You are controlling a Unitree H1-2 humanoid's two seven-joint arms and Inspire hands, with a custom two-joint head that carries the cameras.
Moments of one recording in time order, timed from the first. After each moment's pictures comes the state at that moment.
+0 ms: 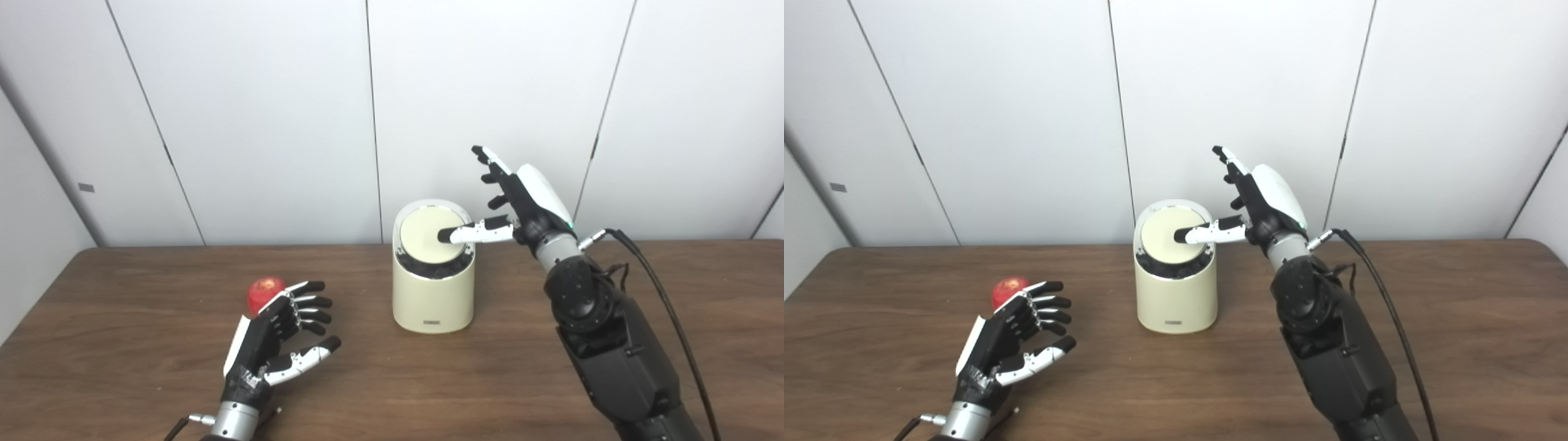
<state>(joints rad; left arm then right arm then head) -0.15 0.13 0.05 0.17 -0.09 -0.33 -0.16 -0.68 -0.16 0.22 0.06 -0.58 0.40 0.12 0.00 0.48</state>
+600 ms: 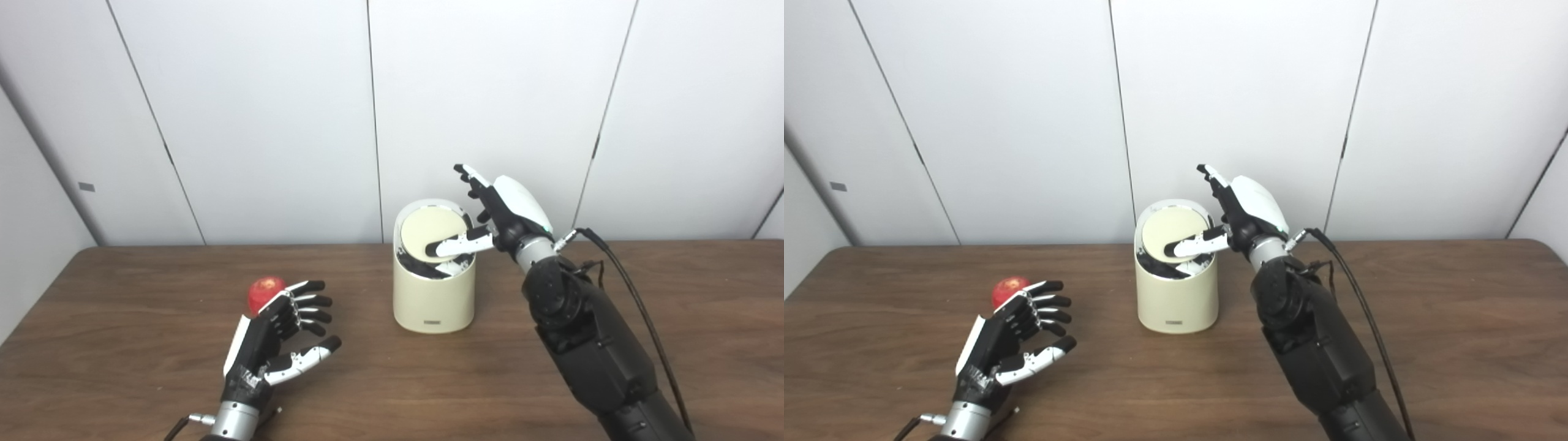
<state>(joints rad) -0.15 0.13 0.05 0.16 -0.09 -0.33 -0.16 -0.72 -0.15 0.29 0.15 -0.66 0.41 0.11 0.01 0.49</state>
